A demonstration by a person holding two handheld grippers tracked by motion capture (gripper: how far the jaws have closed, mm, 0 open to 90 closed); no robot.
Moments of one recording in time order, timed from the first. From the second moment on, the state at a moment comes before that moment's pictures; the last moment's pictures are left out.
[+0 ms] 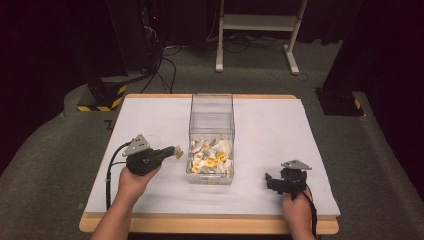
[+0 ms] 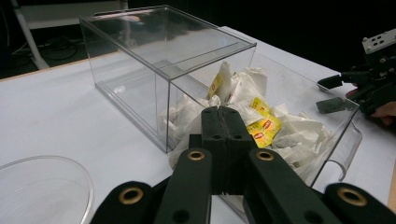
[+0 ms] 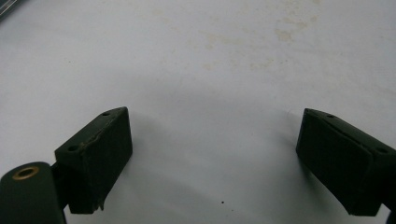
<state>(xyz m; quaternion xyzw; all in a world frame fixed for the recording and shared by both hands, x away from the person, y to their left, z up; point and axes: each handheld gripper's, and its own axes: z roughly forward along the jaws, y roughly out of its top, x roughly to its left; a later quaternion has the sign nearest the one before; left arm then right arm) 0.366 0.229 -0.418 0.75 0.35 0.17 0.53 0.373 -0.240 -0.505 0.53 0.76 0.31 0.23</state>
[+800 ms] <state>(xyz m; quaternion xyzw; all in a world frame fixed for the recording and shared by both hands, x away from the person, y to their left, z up) 0.379 0.243 -0.418 0.74 0.35 0.17 0.54 0.373 -0.240 -0.506 0.53 0.76 0.31 0.23</state>
